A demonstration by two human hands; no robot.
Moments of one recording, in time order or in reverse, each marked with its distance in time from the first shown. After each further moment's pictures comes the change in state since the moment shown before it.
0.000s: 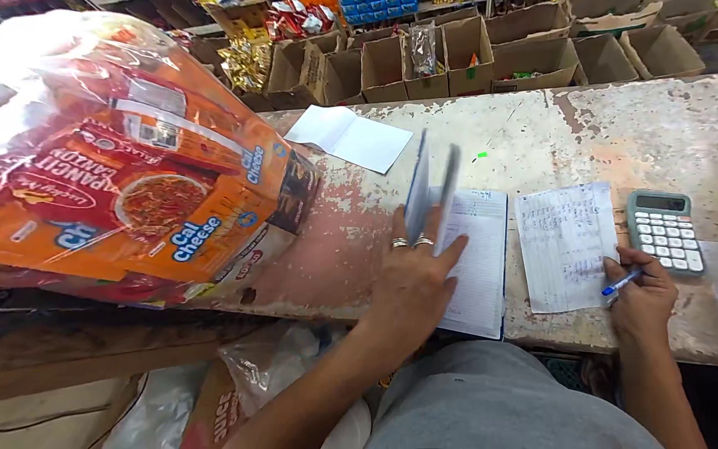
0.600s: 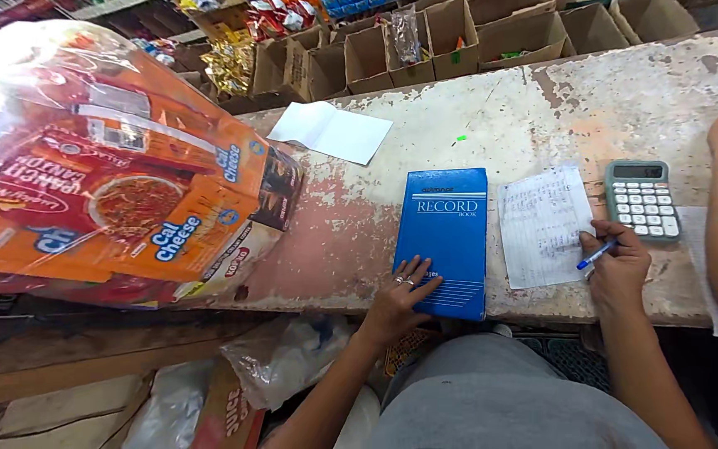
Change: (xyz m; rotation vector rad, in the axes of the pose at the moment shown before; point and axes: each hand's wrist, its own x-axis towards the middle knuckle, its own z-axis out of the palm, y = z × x) left_hand -0.048 -0.040 0.105 -0.259 -0.017 0.299; right_hand -0.021 -0.007 0.012 0.035 -0.038 -0.031
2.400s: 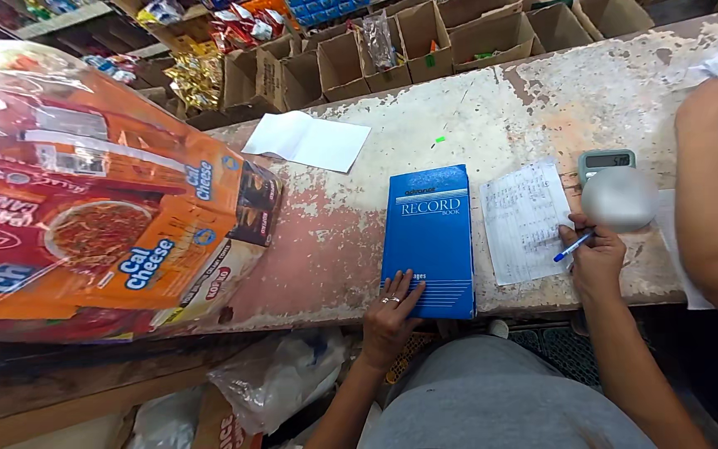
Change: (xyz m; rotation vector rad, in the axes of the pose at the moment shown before) left_hand -0.027 0.007 0.026 0.114 0.259 -0.070; right_hand -0.011 -0.027 0.016 -0.044 0.052 0.007
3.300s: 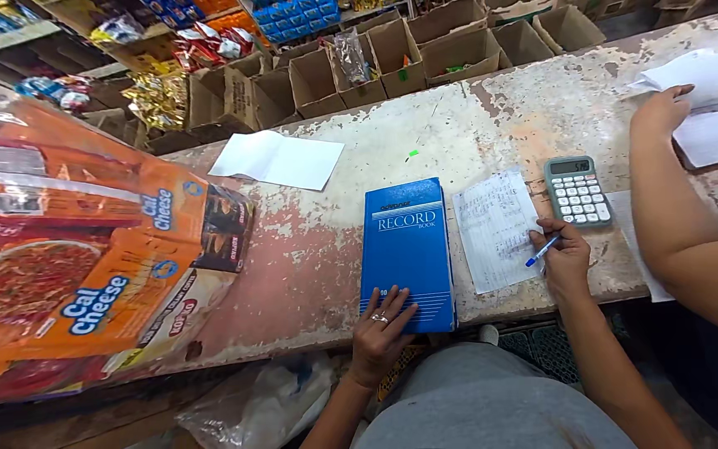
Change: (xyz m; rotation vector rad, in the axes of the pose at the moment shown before) left_hand -0.003 -0.005 0.015 -0.079 0.116 0.181; right_hand 0.002 -0.005 0.003 0.007 0.026 0.050
